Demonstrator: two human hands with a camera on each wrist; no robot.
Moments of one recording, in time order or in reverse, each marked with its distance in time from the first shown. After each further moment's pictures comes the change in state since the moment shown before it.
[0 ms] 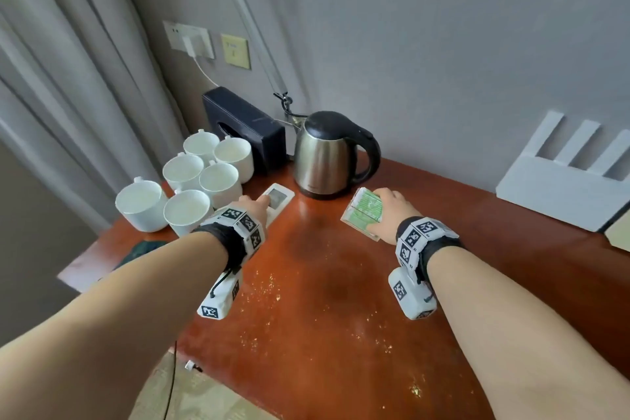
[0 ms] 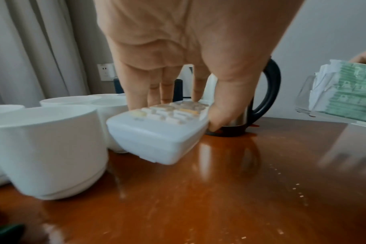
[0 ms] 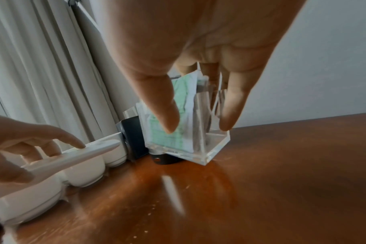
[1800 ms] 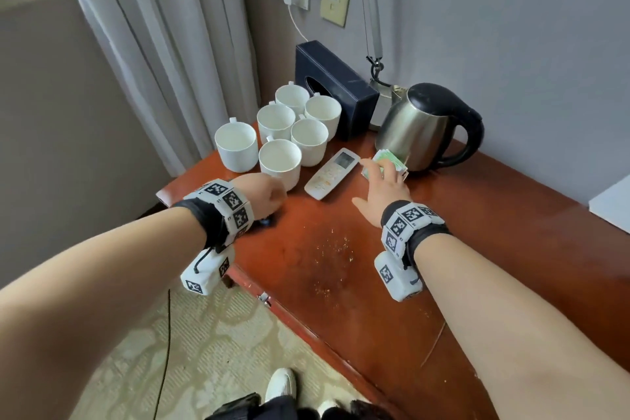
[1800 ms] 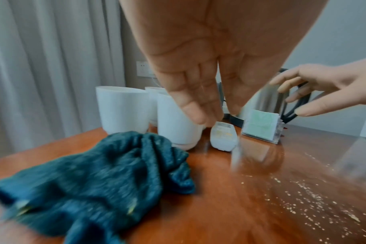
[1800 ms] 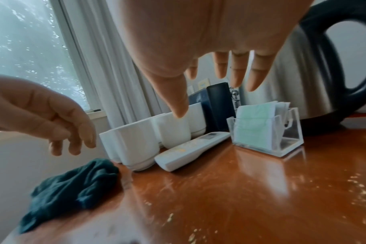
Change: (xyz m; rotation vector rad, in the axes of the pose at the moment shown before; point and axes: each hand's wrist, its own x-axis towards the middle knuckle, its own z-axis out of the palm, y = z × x) left_hand -0.047 -0.145 0.041 -0.241 0.047 0.131; right_hand -0.012 -0.146 0.085 -0.158 0.047 -0.250
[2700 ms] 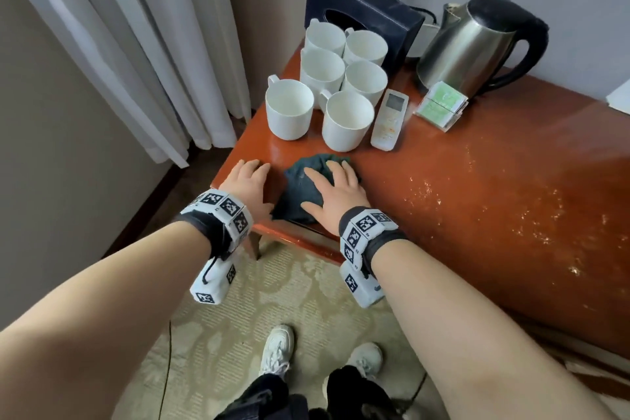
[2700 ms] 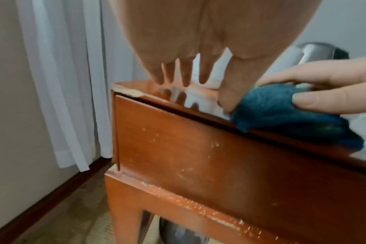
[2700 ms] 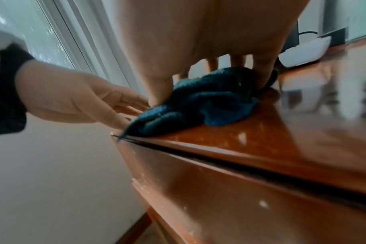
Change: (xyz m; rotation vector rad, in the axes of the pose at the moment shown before) left_hand 0.006 -0.187 0.047 0.033 -0.062 0.034; right_hand -0.015 -0.209 0.128 0.051 -0.167 0.079
